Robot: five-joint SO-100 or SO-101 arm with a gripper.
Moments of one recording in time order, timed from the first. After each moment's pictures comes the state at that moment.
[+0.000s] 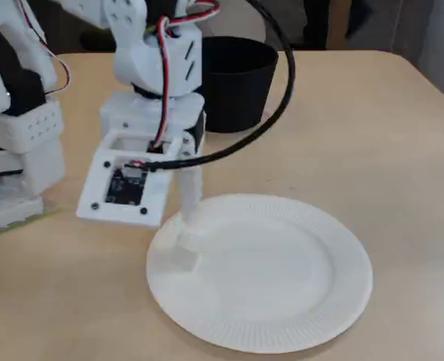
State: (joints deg) arm 33.5 101.0 108.8 80.6 -25.0
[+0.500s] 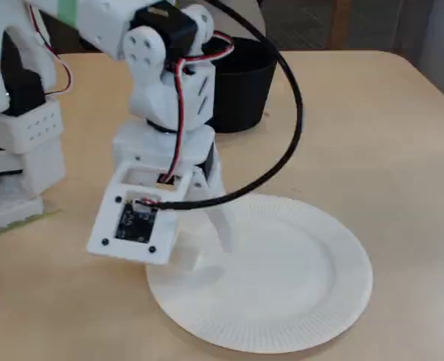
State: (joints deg) arm 34.4 92.0 107.9 73.8 -23.5
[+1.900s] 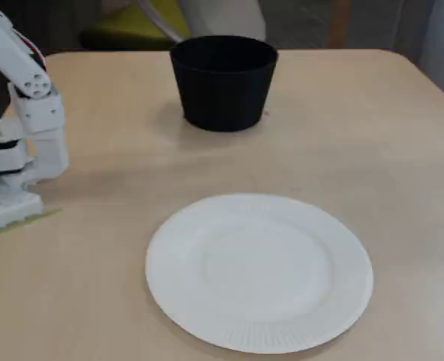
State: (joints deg) arm -31.2 123.0 107.5 39.9 -2.6
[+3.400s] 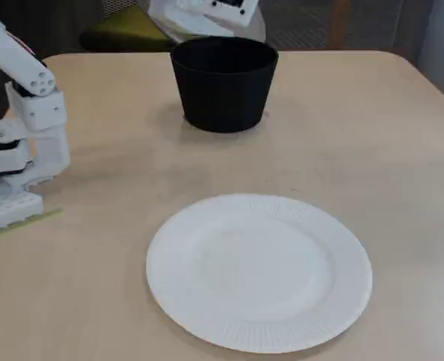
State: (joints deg) arm -32.1 126.5 123.6 35.2 -13.4
